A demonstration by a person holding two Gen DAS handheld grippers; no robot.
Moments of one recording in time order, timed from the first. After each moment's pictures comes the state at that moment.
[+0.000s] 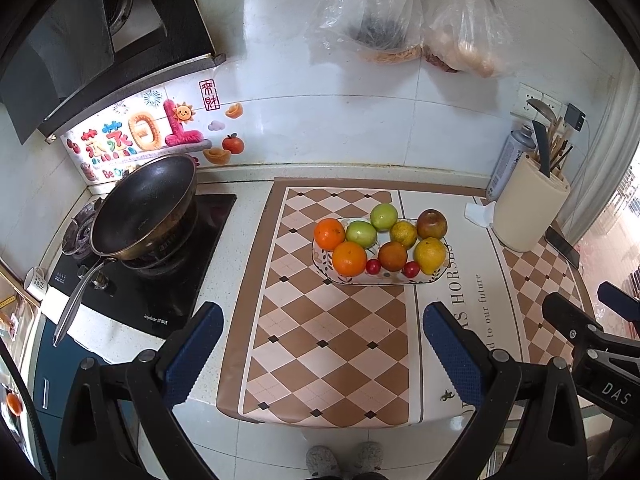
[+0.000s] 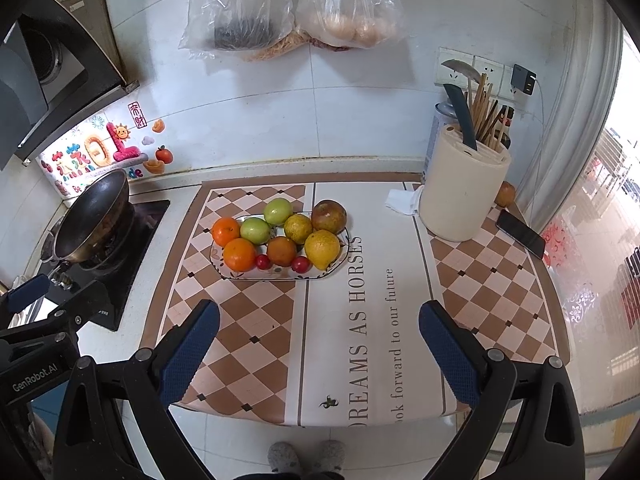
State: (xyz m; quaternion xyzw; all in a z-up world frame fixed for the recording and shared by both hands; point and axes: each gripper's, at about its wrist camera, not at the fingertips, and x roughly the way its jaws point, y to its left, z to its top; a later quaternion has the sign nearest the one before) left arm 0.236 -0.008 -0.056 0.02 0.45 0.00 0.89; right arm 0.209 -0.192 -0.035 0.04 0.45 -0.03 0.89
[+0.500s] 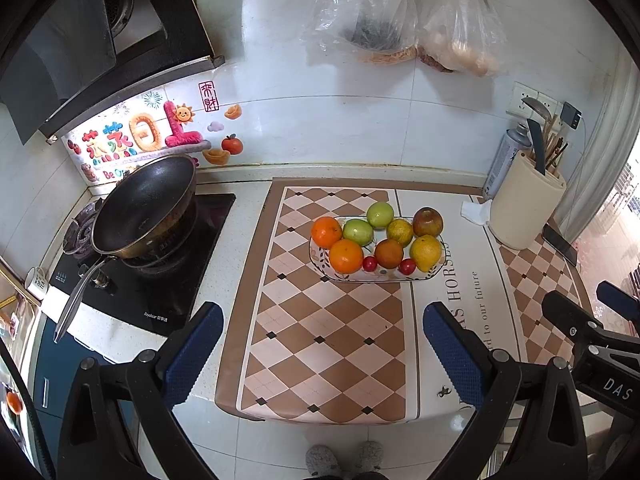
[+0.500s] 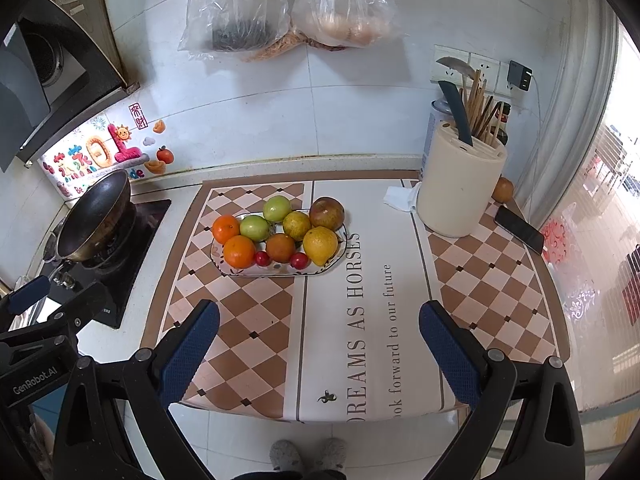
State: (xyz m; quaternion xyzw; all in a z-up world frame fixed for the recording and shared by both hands) left arm 0.229 -0.012 -0.055 0.02 0.45 0.00 0.89; right arm 0.198 -0.199 -0.034 0.04 0.45 -0.02 0.89
